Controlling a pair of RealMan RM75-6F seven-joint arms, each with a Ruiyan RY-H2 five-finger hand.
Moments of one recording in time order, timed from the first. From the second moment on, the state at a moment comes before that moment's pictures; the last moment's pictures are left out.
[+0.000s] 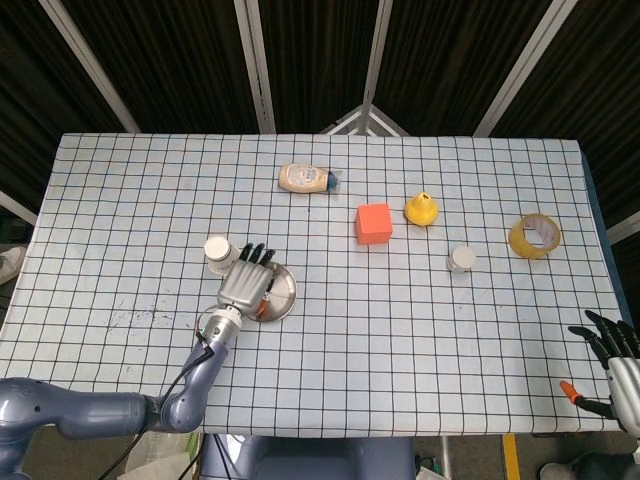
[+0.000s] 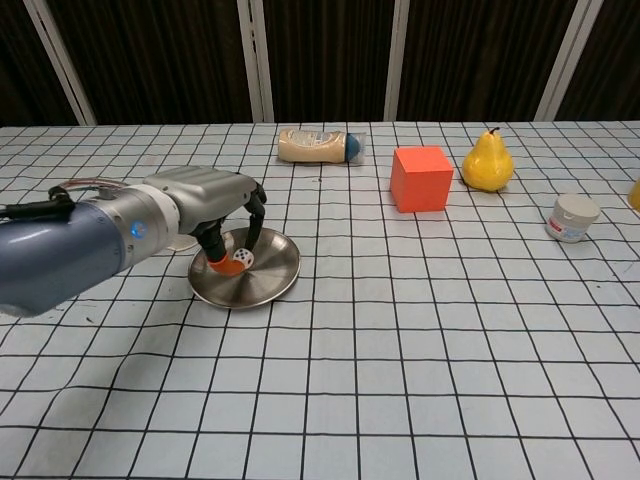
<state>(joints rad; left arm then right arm) -0.93 -1.77 -0.22 -1.49 0.65 1.07 0.89 0.00 -0.97 -0.01 -1.64 -1.55 1.47 0.22</state>
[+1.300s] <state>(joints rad) -0.91 -1.63 -0.28 -1.61 0.63 1.13 0.82 0.01 -0.97 -0.02 -1.65 -1.56 1.45 0.19</state>
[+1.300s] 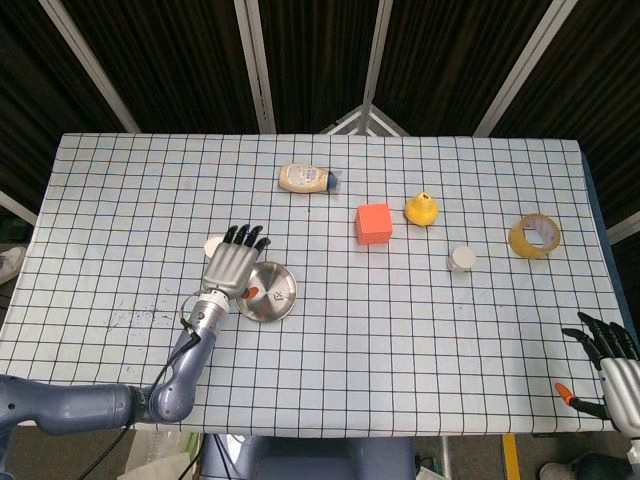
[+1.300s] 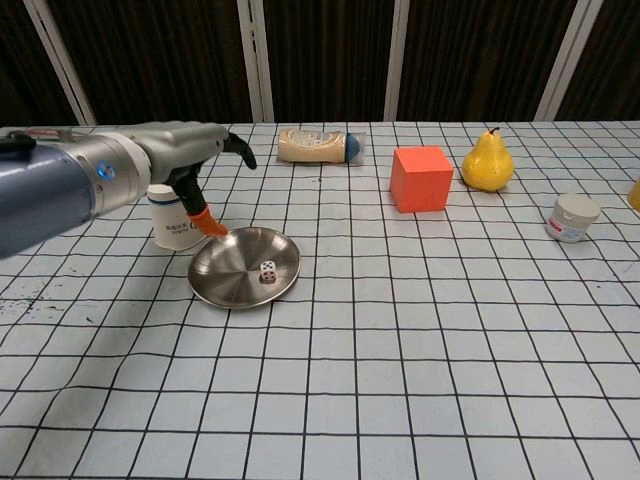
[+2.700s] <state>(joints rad) -0.91 -1.51 -0.29 -1.60 0.40 1.21 0.91 0.01 -0.96 -0.02 -1.66 -1.55 1.44 0.20</state>
